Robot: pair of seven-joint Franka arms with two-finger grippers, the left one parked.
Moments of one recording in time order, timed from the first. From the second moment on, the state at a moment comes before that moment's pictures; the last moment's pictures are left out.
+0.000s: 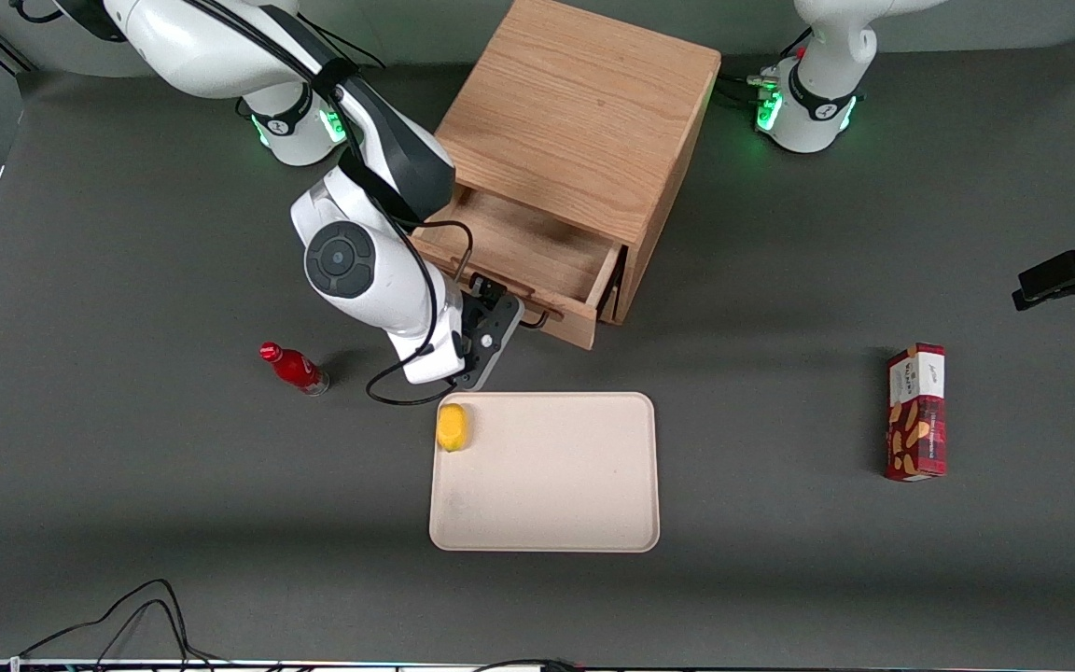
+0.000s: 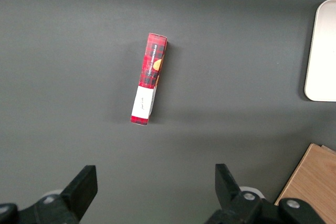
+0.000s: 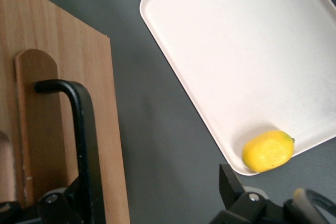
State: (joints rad) arm 0.29 0.53 0.36 -1.50 0.08 2.04 -0.43
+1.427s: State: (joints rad) arm 0.24 0.62 0.34 -1.37 0.07 2.02 -0.47
